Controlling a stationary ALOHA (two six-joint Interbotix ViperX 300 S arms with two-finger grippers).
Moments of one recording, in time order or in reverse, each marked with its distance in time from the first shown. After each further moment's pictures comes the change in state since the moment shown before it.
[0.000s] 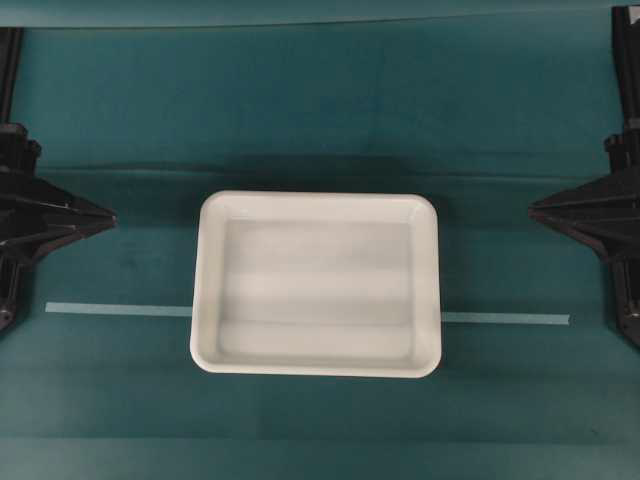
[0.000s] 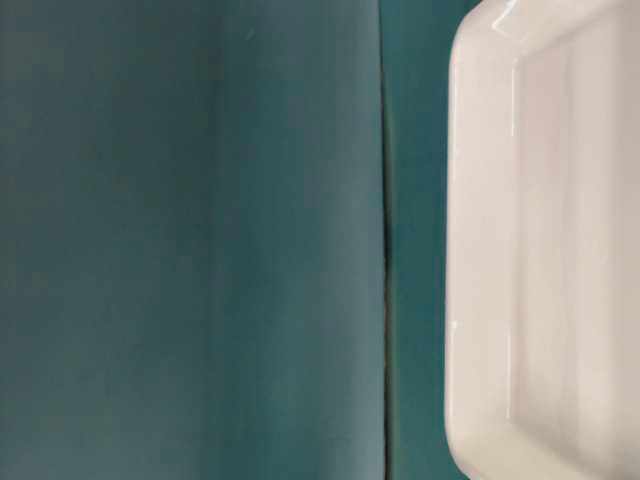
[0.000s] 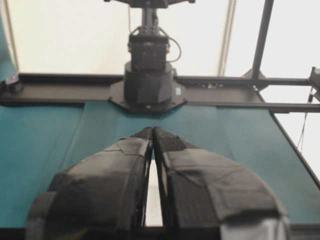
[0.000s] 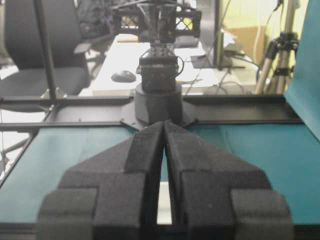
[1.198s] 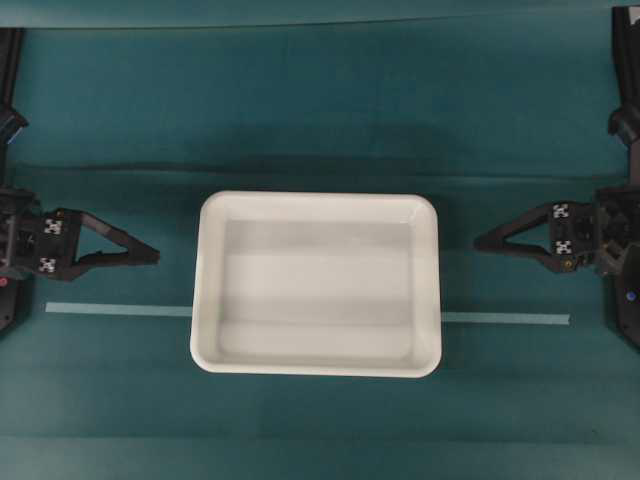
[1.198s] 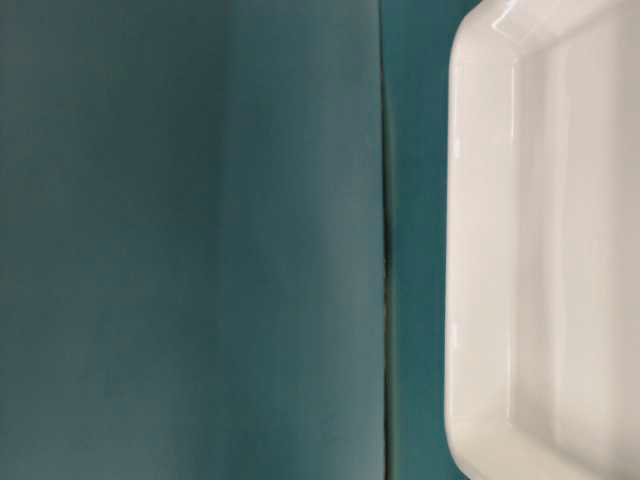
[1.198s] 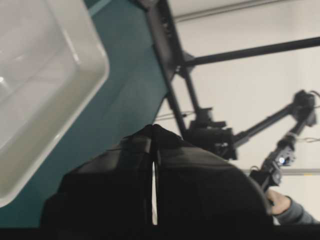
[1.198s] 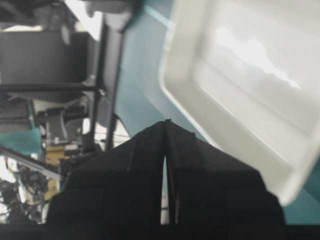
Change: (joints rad) left arm -0.029 0.181 -0.058 0.009 0.221 -1.255; right arm -0.034 0.215 0.020 0.428 0.275 0.971
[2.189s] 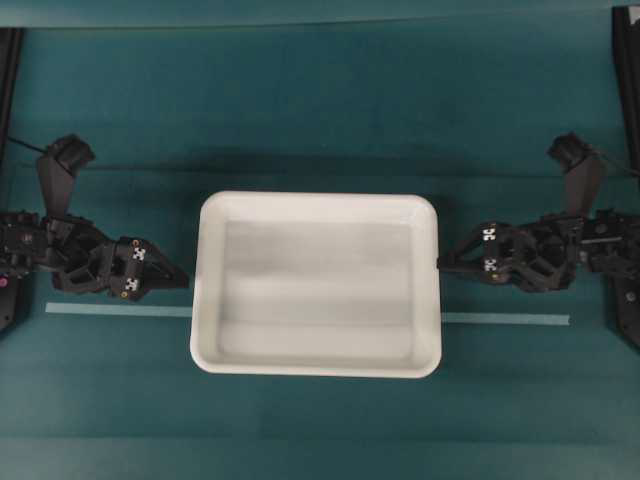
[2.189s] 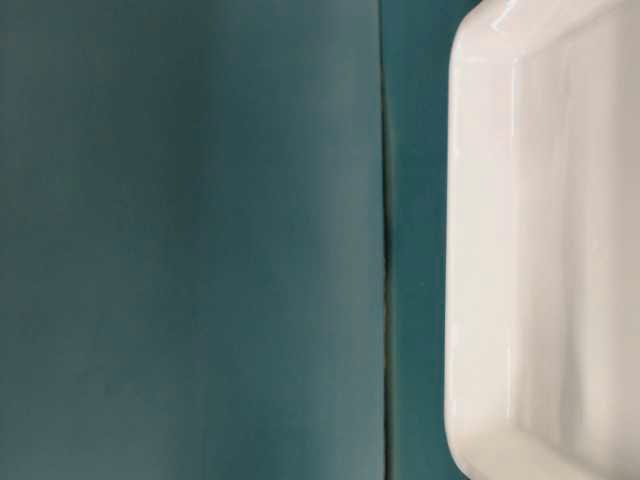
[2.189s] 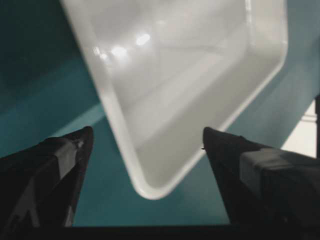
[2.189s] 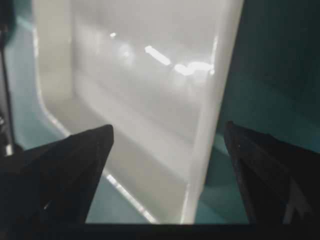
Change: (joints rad) left arm 0.043 0.347 0.078 0.006 -0.038 -0.057; right arm 0.015 0.387 0.020 0.000 -0.163 0.071
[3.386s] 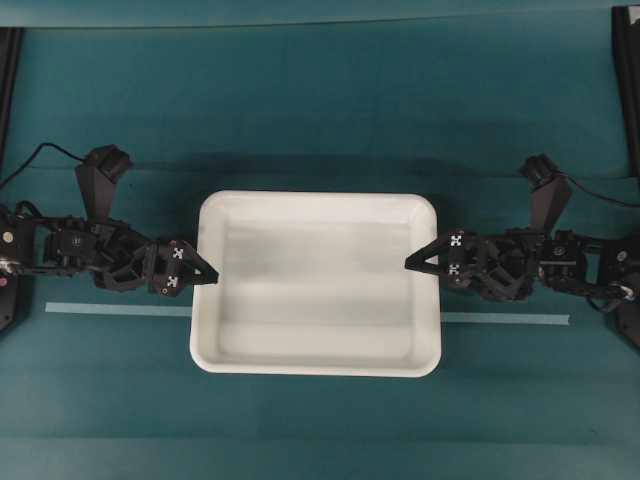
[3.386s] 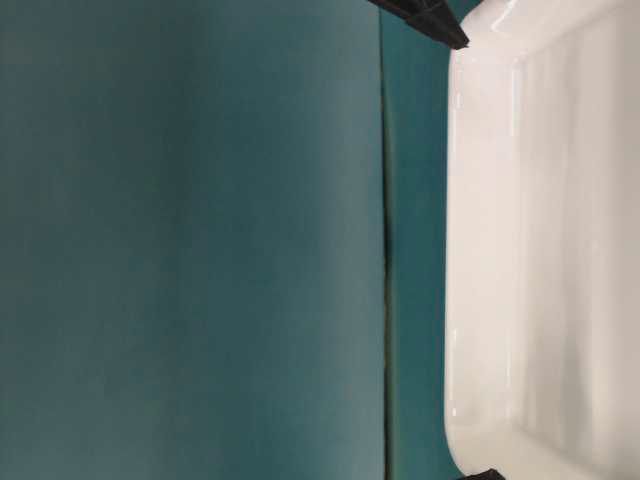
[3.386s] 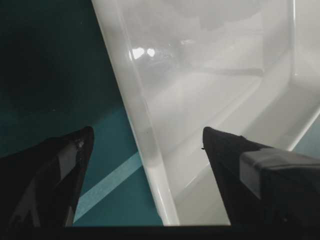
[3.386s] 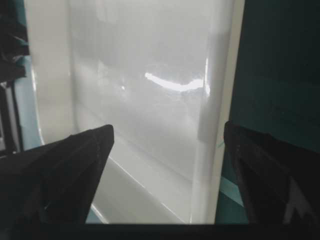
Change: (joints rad) left arm 0.044 0.313 -0.029 -0.002 -0.255 0.026; right arm 0.072 0.290 -0.021 -0.009 -0.347 0.153
